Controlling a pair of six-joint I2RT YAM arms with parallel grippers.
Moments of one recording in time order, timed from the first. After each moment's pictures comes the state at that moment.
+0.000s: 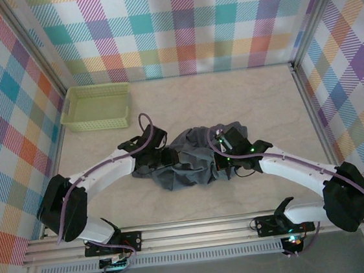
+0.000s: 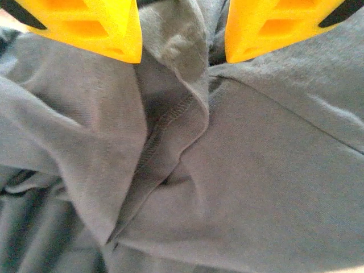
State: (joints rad) left arm -0.64 1.48 0.94 -0.52 0.18 -0.72; right arm 0.71 1.25 0.75 -0.48 0.00 0.48
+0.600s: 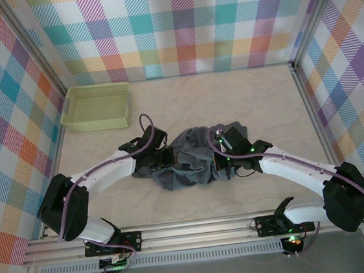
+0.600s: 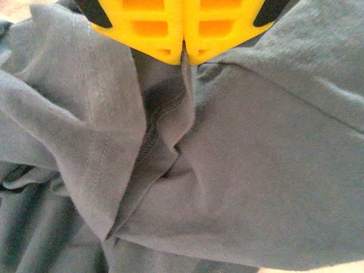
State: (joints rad) left arm -0.64 1.46 0.91 -0.47 0.16 -0.71; right arm 0.71 1.25 0.75 -0.48 0.00 0.48
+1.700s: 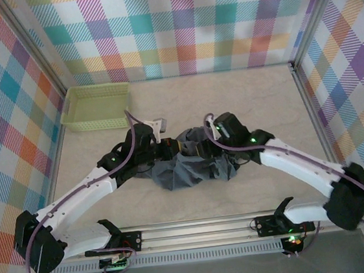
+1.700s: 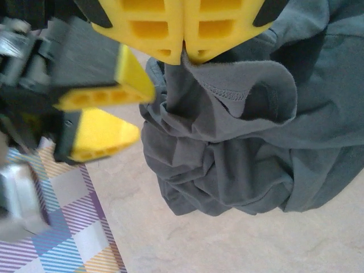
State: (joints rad) left arm -0.72 1.15 0.90 -0.32 0.19 -0.67; right arm 0.72 1.31 0.98 -0.52 -0.04 0.38
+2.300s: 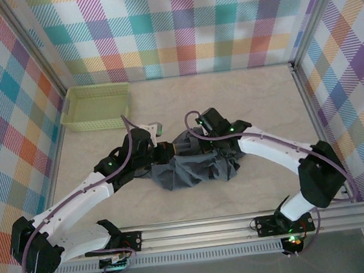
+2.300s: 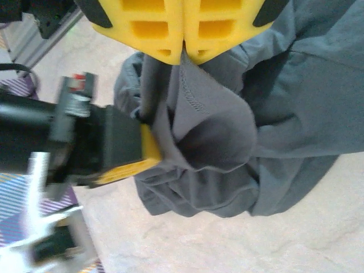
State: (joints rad) left arm -0.72 1.10 0.86 -0.36 0.11 -0.67; right arm 0.72 1.48 1.09 -0.55 0.13 0.31
